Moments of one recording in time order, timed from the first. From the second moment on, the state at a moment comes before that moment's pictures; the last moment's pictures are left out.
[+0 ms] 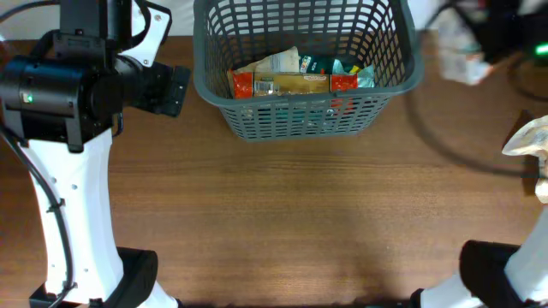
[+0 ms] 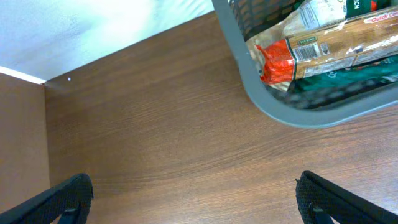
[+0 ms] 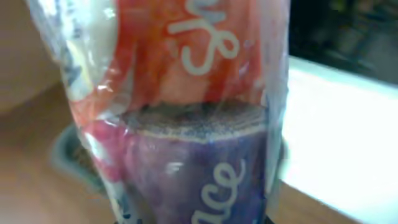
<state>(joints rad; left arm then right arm) -0.16 1.79 2.59 -1.69 -0.16 0.22 -0.07 1.76 2.66 -1.34 -0.62 -0.35</state>
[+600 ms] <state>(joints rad) -0.16 1.79 2.59 -1.69 -0.16 0.22 0.26 2.31 2.62 -1.08 -0.33 -0.69</state>
